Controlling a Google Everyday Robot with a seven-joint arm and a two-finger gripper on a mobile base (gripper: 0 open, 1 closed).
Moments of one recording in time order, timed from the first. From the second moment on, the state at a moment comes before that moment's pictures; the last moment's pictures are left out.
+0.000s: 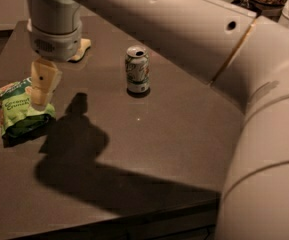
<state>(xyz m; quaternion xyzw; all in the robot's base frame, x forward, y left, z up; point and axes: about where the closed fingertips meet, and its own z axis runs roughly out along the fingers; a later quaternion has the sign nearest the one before) 0.542 0.179 0.923 -0.61 0.77 0.05 0.15</state>
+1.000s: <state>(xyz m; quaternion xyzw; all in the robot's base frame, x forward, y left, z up) 0.532 0.252 0.893 -0.61 0.79 0.07 0.10</state>
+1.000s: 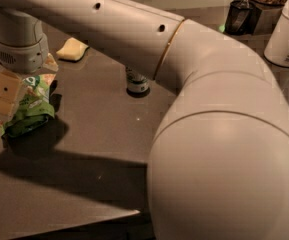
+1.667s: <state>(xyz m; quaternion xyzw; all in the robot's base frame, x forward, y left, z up) 0.534 0.278 0.882 -0.59 0.80 0.07 0.07</state>
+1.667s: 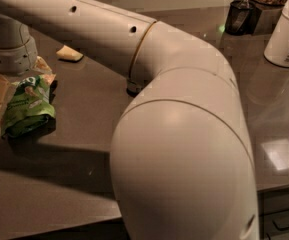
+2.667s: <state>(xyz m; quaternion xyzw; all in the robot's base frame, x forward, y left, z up) 0.537 0.288 0.865 -0.58 0.81 0.05 0.05</state>
